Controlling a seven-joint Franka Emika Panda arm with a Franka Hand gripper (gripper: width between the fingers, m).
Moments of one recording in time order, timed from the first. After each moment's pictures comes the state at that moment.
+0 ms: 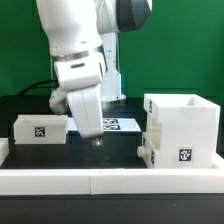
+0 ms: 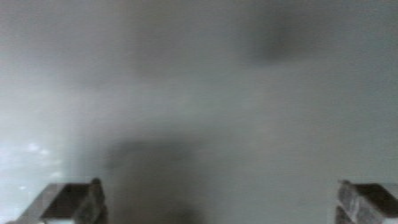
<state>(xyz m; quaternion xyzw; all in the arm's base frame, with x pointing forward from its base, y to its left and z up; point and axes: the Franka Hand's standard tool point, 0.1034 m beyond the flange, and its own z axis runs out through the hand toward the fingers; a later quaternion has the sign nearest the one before) 0.506 -0.049 0.042 -0.72 -0.68 -0.04 0.12</state>
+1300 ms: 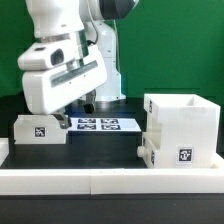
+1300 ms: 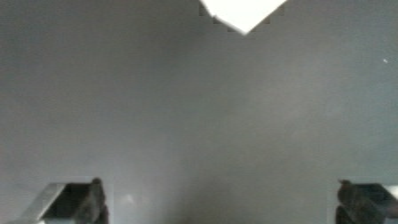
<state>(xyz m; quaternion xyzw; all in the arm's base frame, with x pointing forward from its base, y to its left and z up) 0.469 -0.082 0.061 -0.91 -0.41 -0.02 0.09</state>
